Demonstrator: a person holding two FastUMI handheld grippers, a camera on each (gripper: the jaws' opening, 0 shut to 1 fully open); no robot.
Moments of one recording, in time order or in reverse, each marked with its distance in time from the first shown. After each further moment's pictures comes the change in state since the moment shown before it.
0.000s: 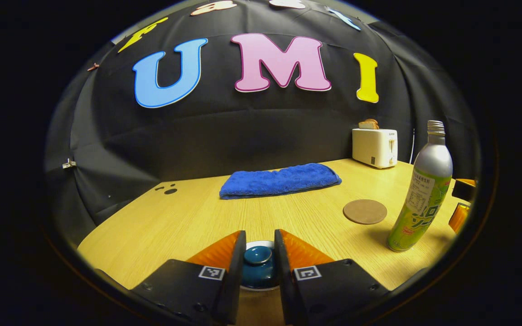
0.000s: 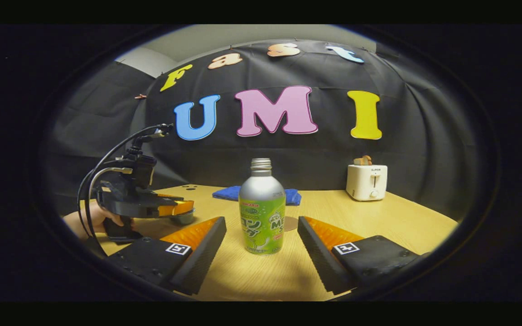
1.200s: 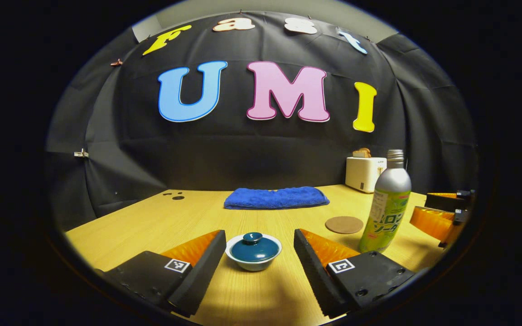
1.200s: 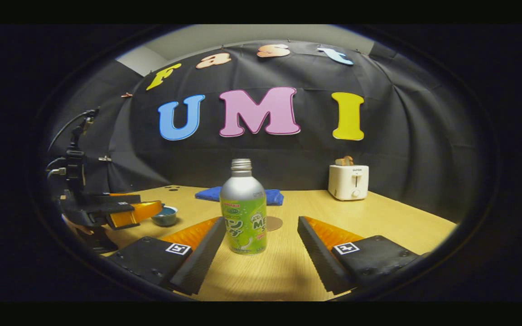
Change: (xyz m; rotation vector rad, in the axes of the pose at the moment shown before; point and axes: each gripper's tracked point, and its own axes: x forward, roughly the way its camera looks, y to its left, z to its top) left arm -0.065 0.000 0.006 -0.095 -0.147 0.008; right arm -0.005 -0.014 0.001 -0.002 -0.005 -0.093
